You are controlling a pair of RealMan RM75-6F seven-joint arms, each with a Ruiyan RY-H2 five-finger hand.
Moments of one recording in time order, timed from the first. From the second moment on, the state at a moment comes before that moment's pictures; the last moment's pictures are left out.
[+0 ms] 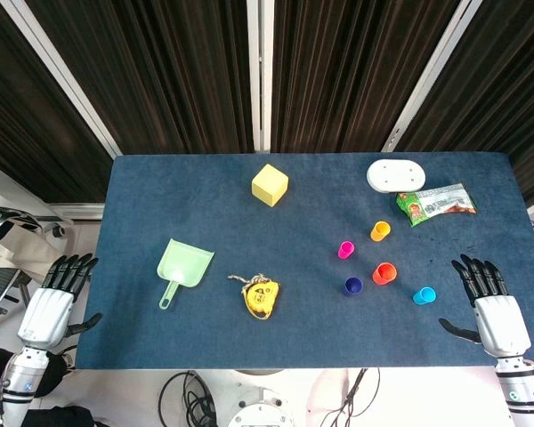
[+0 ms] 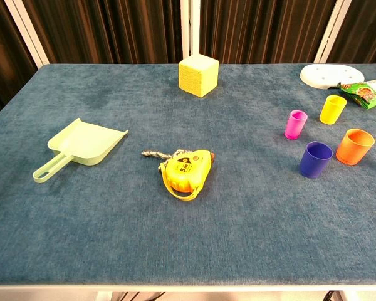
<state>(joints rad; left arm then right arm) -0.17 -1.29 0.01 -1.43 1.64 1.49 -0.06 0.08 -1.27 0.02 -1.37 -1.60 1.52 0.13</state>
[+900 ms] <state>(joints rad) -0.17 -1.30 0.00 -1.43 1.63 1.50 -0.05 0.22 -1.17 0.04 -1.57 -1.62 1.32 -0.24</state>
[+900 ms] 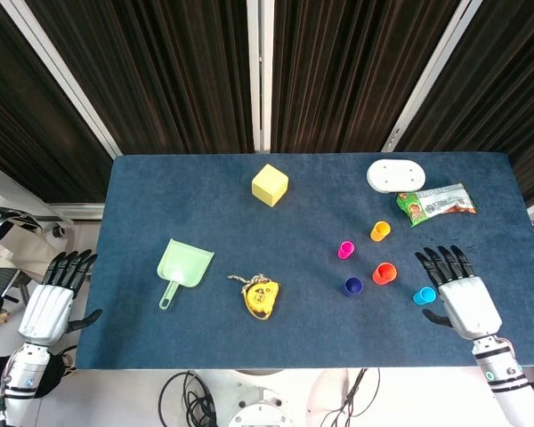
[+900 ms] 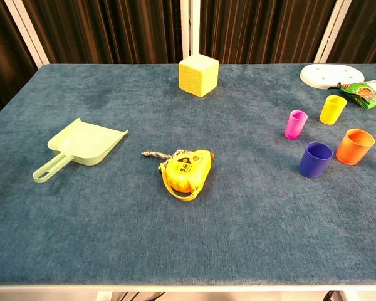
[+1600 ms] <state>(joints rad) -0.16 -1.29 0.01 -1.45 1.62 1.49 -0.04 0.42 -1.34 0.07 -1.59 -1.52 1.07 -0.55</state>
